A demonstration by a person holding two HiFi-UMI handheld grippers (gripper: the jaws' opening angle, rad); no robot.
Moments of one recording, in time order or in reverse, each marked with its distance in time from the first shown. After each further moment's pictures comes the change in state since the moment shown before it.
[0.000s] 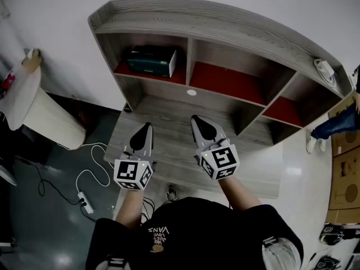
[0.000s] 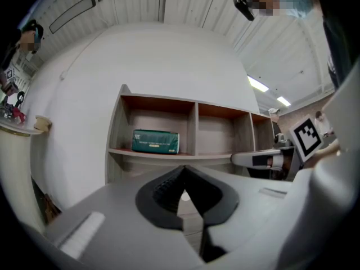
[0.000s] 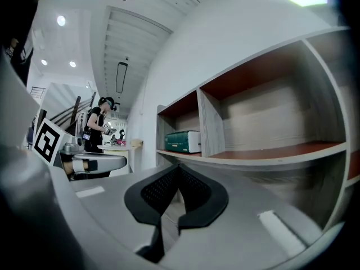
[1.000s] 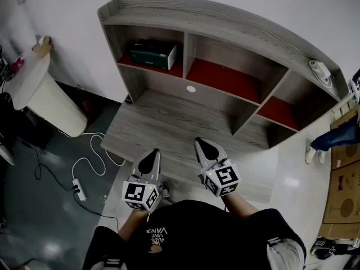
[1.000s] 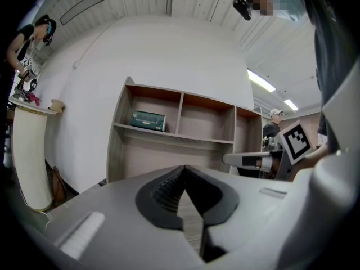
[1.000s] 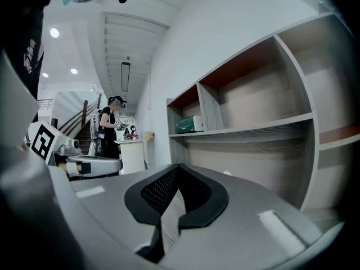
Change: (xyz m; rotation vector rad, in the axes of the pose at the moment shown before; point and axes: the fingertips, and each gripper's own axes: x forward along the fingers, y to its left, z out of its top) left arm -0.081 -0.095 -0.058 -0.105 0.094 0.040; right arm -0.095 0.010 -0.055 0.076 0.120 0.097
